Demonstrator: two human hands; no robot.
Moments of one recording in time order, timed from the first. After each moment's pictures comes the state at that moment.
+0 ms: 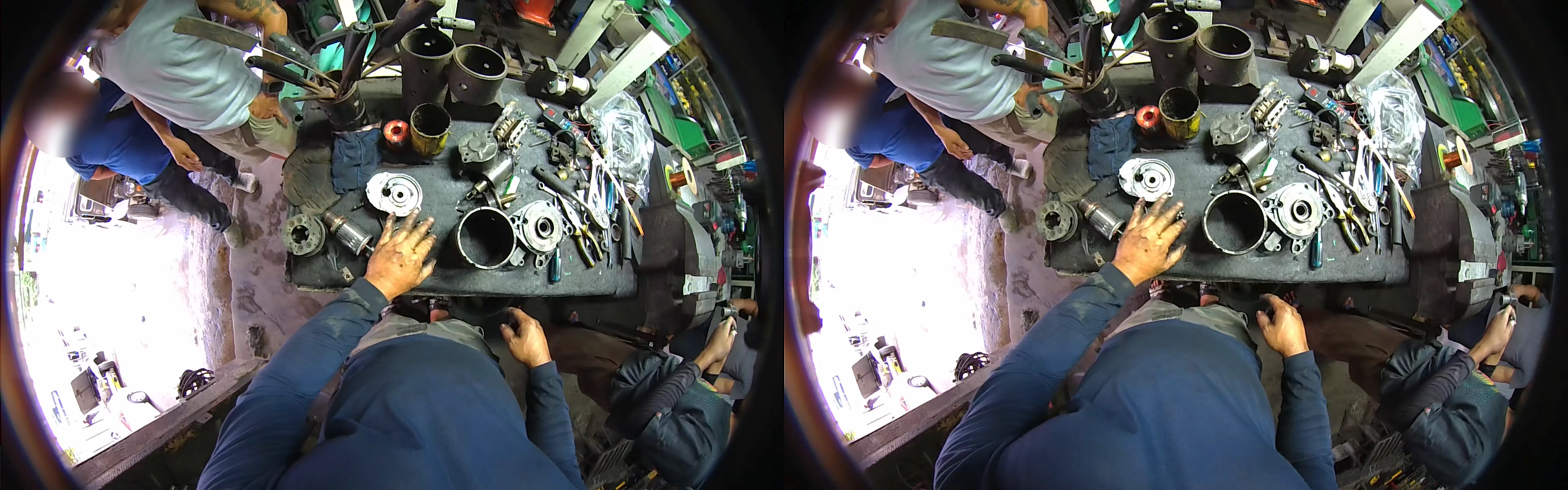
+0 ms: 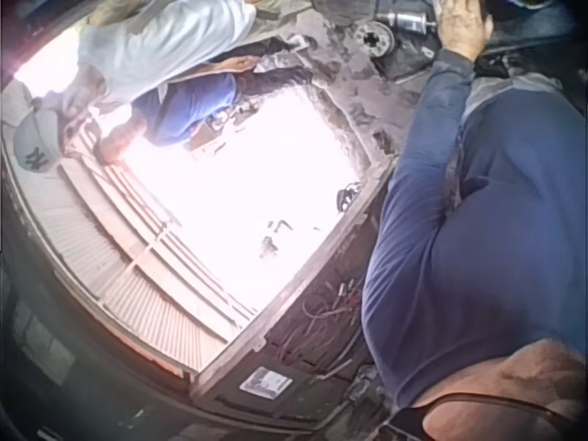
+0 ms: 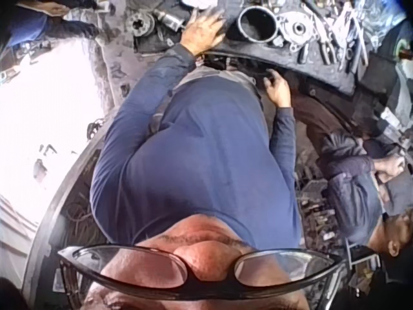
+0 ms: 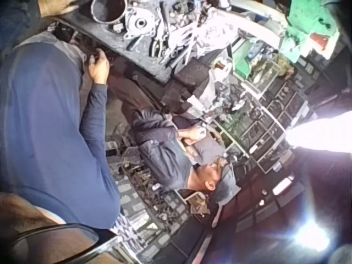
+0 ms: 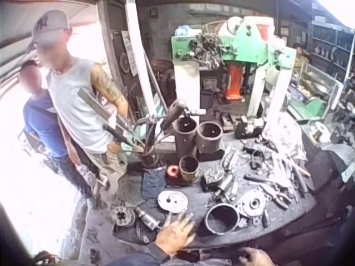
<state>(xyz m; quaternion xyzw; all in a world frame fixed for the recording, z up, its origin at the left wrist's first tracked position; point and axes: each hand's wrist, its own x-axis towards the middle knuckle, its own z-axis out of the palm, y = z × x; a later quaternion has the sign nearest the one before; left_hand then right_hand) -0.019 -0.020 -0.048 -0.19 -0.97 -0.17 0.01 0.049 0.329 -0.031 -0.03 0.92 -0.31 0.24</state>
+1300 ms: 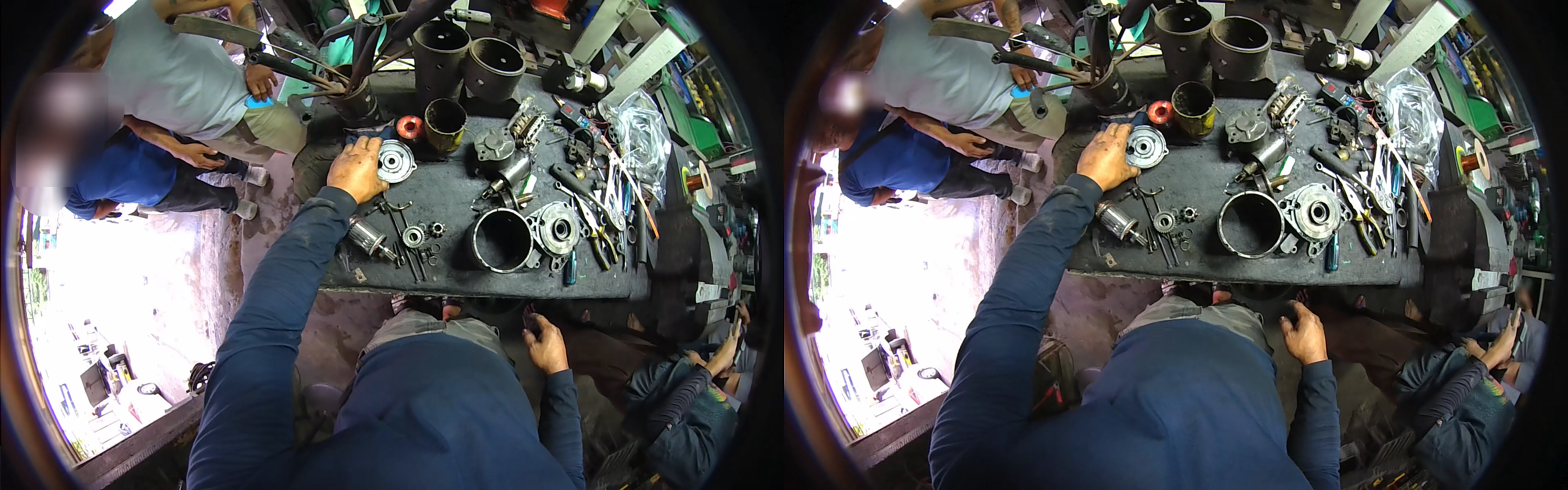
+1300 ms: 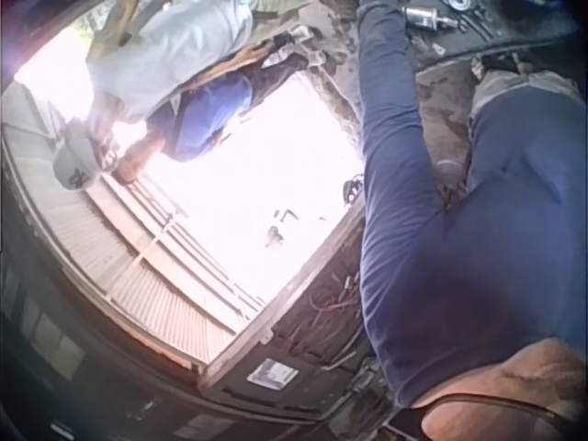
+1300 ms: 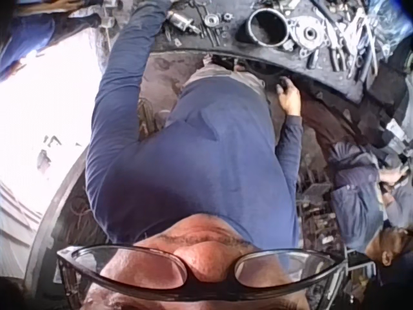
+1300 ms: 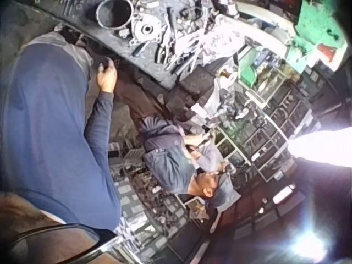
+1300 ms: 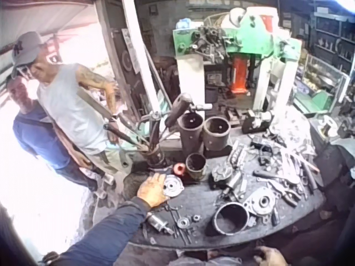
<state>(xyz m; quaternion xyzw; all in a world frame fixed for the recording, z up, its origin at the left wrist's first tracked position) -0.147 -0.133 -0.010 -0.02 -1.00 -0.09 -0.03 0.057 0.354 -0.048 -0.02 0.93 -0.29 0.21</state>
